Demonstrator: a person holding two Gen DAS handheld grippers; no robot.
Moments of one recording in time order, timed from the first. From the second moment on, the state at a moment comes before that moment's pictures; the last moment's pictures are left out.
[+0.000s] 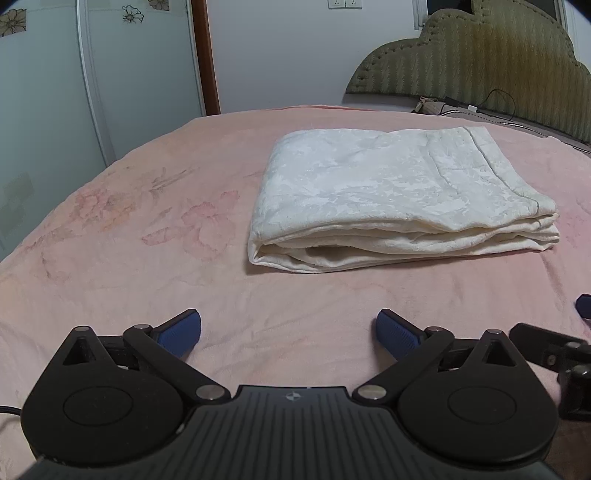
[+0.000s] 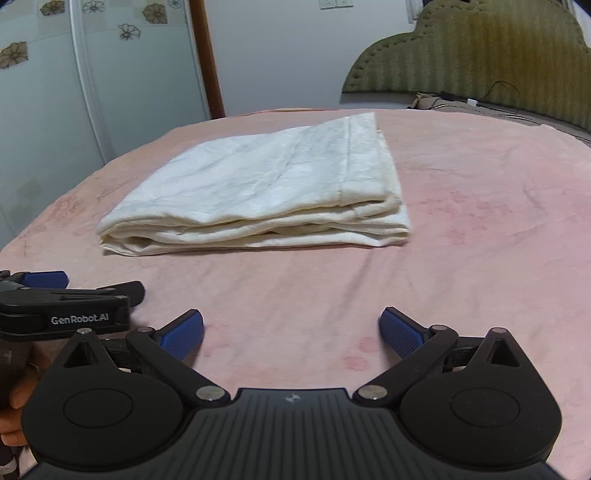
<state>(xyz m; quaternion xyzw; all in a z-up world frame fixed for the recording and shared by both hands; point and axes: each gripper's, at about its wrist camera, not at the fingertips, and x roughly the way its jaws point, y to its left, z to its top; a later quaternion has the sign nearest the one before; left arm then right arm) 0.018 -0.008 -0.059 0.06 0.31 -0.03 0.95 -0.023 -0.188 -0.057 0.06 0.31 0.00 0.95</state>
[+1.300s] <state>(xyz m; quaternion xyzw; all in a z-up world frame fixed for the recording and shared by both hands) 0.017 -0.004 -0.061 0.05 0.32 -0.03 0.95 -0.019 -0.176 -0.061 0.03 0.32 -0.01 0.95</state>
